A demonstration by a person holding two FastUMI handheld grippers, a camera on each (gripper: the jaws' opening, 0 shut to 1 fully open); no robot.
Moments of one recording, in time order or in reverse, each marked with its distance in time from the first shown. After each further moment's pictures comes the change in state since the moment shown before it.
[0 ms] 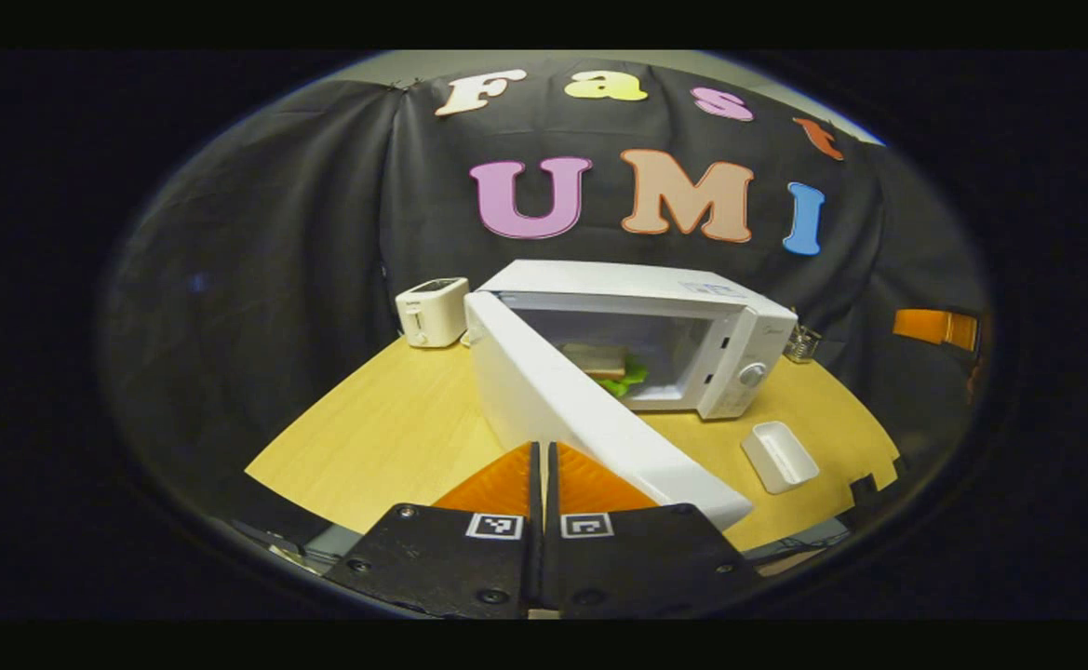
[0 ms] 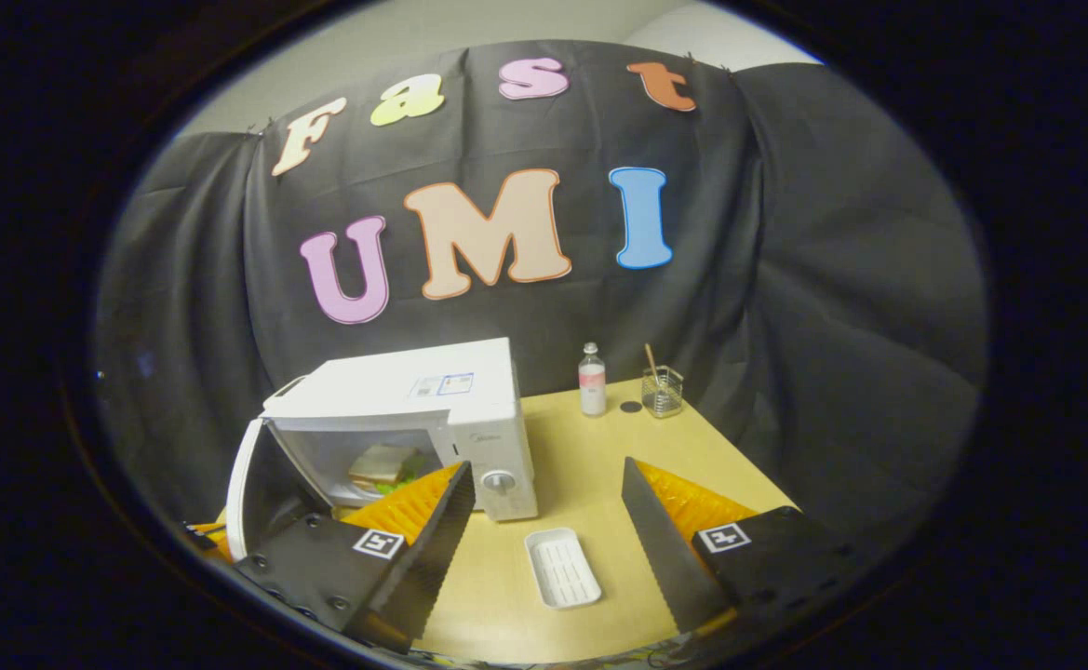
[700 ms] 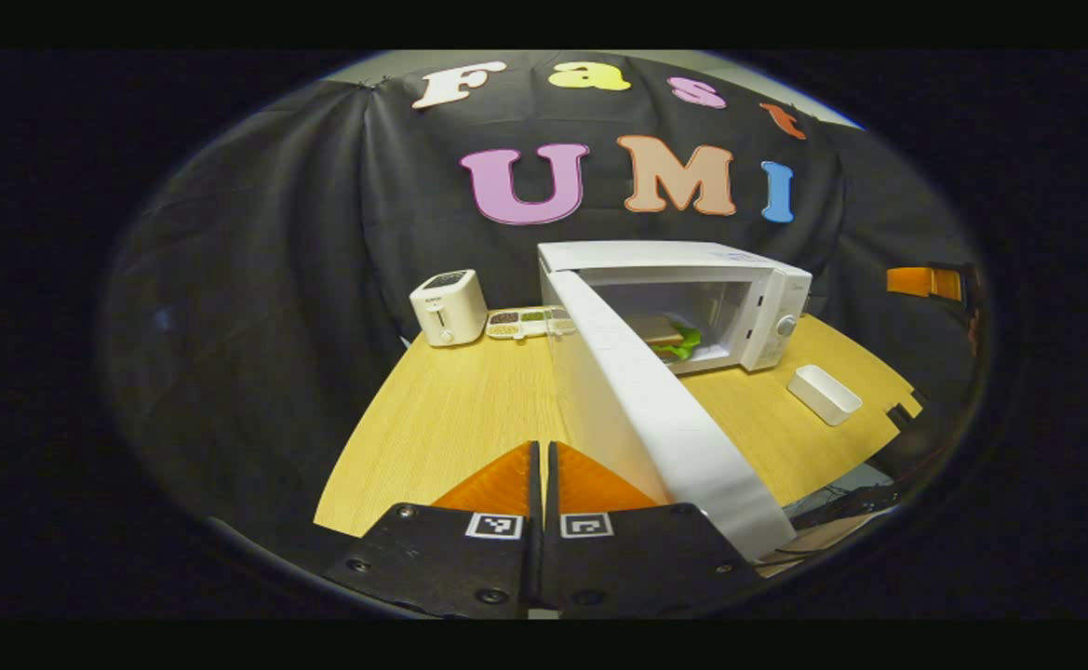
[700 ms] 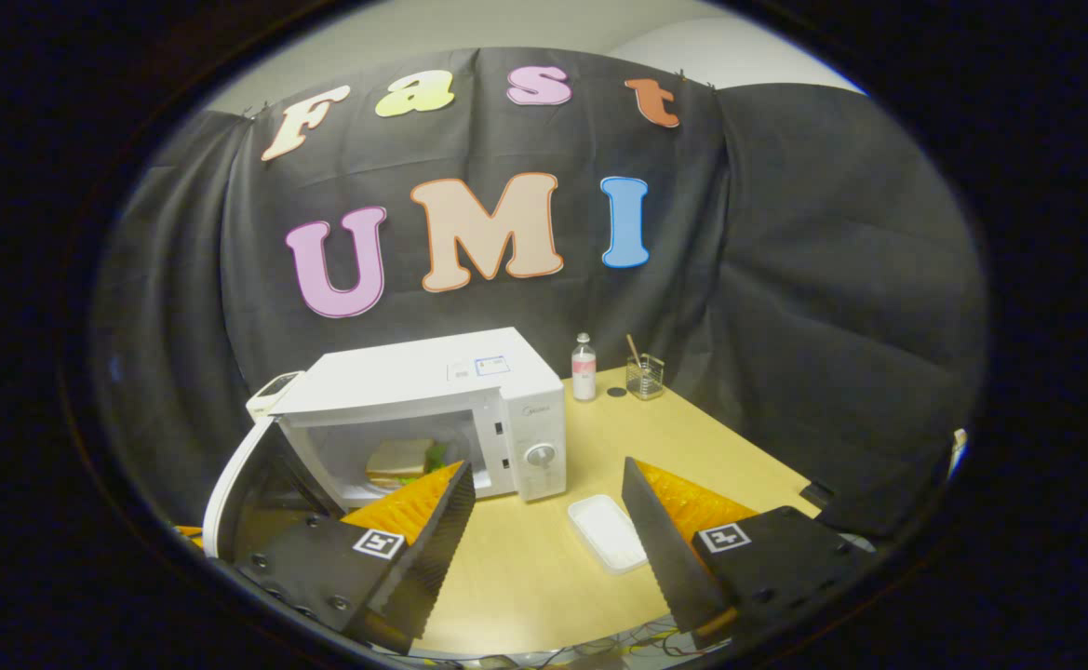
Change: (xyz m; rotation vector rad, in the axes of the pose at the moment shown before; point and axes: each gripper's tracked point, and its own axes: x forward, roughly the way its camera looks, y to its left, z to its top) left arm -0.007 0.149 -0.014 0.143 0.069 -0.074; right arm -0.048 0.098 -0.026 -0.011 -0.015 -0.174
